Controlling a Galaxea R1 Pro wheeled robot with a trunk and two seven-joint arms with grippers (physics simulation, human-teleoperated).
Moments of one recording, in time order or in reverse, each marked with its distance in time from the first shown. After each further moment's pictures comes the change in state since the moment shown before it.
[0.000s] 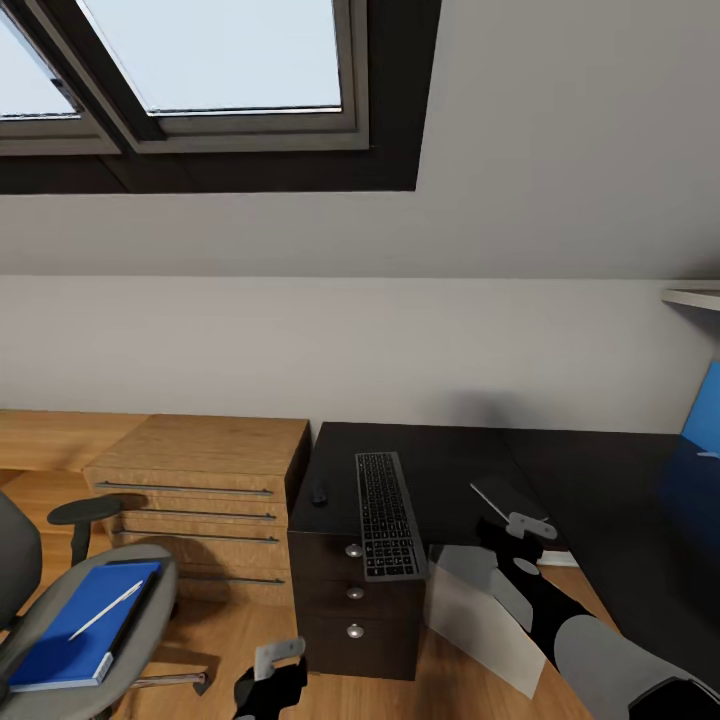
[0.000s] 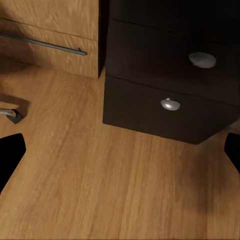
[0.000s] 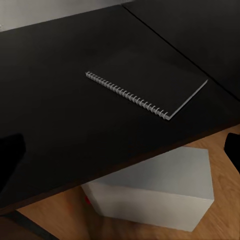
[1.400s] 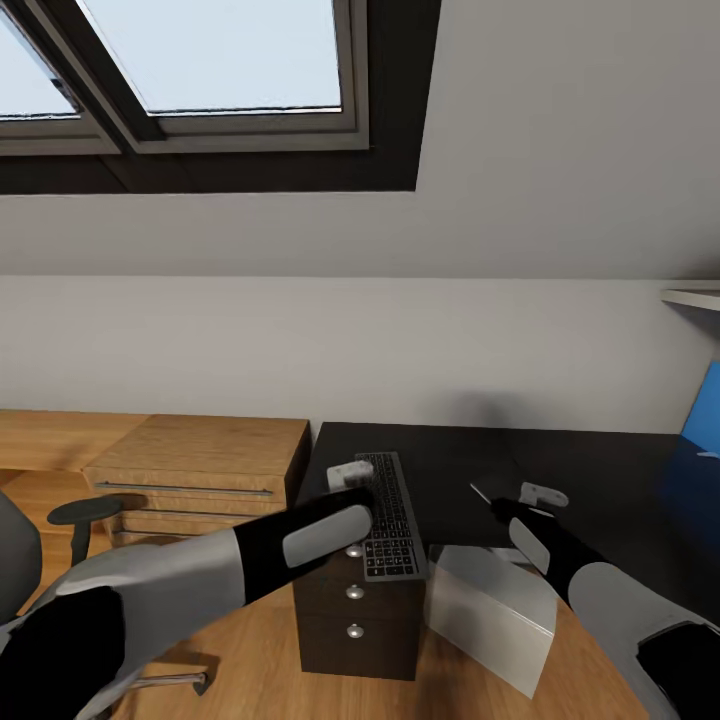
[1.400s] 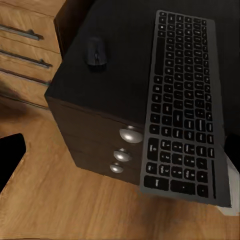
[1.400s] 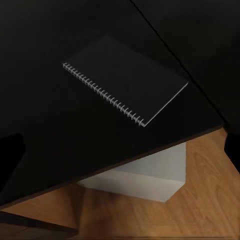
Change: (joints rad) left arm -0.510 0.049 0.204 -0.832 0.014 0.434 0.916; right arm -0.142 -0.072 -0.012 0.006 -0.015 0.348 0.000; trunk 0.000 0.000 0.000
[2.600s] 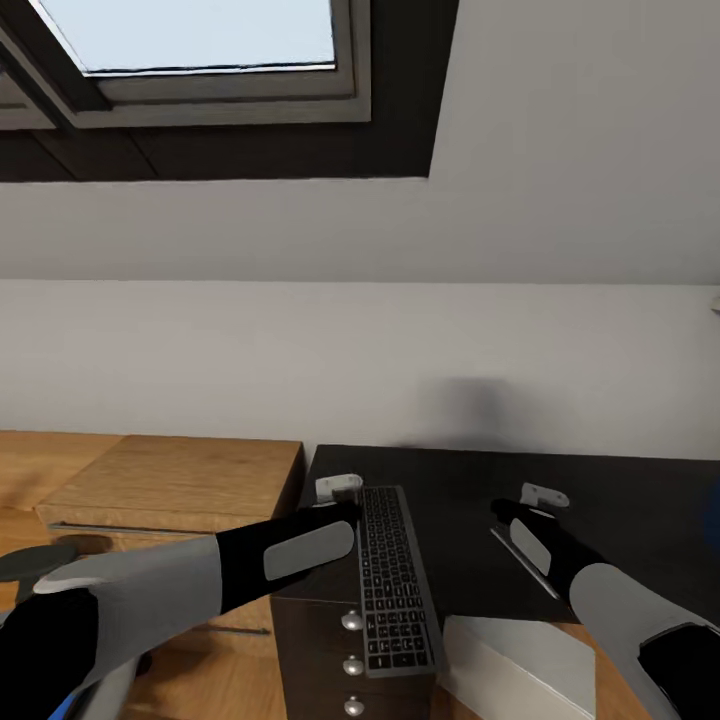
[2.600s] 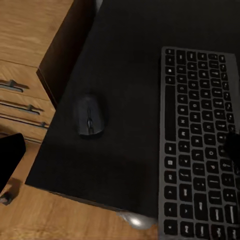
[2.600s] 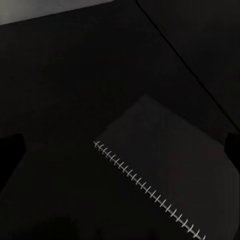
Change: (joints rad) left arm 0.000 0.079 -0.105 -0.050 0.041 -0.012 -0.034; right arm 0.003 -0.003 0.001 0.000 0.000 -0.008 0.005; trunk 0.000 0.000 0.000
